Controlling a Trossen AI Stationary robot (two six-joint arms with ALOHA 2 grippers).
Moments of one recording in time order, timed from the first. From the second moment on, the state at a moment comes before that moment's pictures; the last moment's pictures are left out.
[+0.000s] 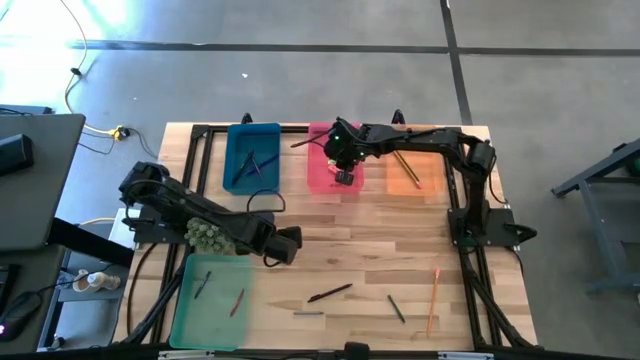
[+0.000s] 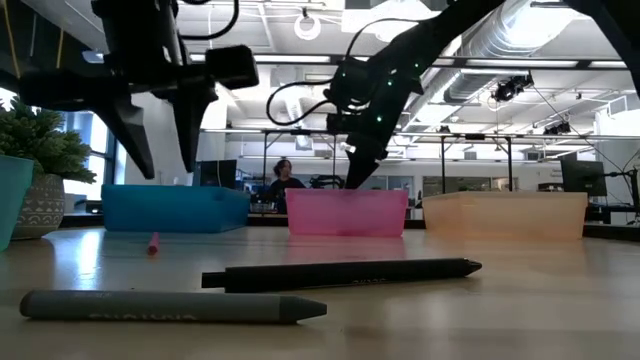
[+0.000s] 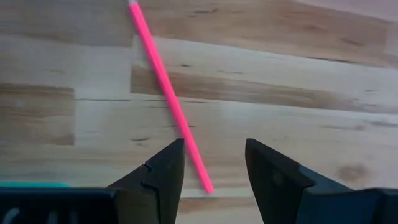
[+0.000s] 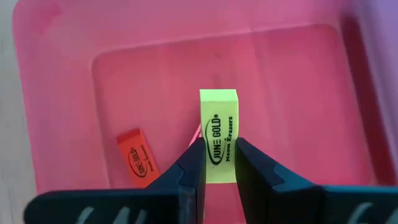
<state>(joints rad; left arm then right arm) -0.23 1.67 1.12 -0.91 -0.26 -2.01 -0.44 1.94 1.43 -0.56 -0.01 -0.30</state>
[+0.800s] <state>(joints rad) -0.21 1.87 1.12 -0.88 -0.14 -2.12 -0.50 1.94 1.43 -0.56 0.01 -0.32</state>
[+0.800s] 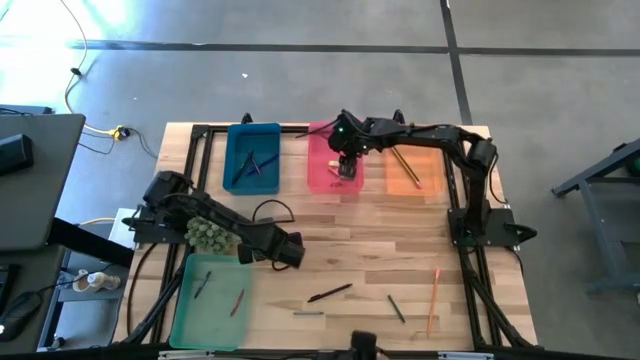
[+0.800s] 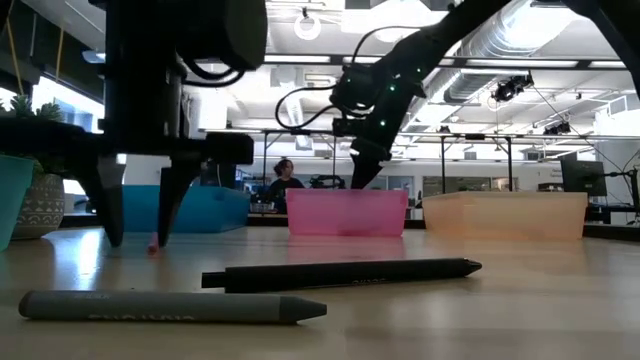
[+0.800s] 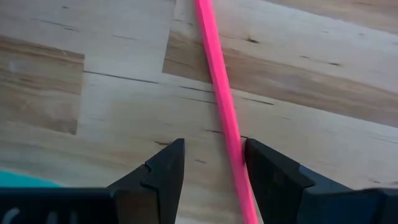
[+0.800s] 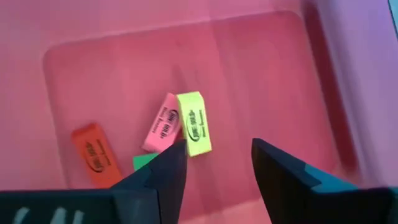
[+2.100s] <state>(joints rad) -0.21 1.88 1.12 -0.87 -0.11 -1.87 -0.92 1.94 1.82 -1.07 -0.31 -0.29</state>
